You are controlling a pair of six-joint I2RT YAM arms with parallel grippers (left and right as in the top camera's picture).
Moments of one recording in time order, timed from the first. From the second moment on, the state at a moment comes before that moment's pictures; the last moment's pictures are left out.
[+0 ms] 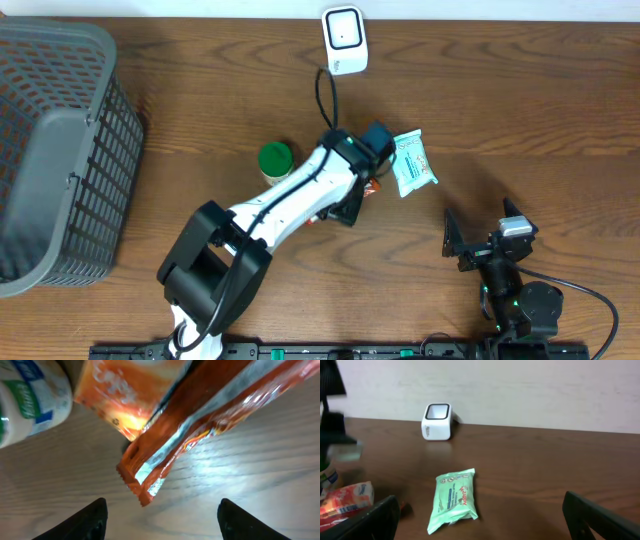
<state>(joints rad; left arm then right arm) -0.76 1.96 1.48 -1.16 -0.15 -0.39 -0.01 0.03 0.01 -0.05 -0.19 0.01</state>
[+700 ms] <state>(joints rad) -0.76 1.96 1.29 -0.89 -0.20 -0.18 -0.01 0.03 0.01 -0.05 -0.19 0.01</state>
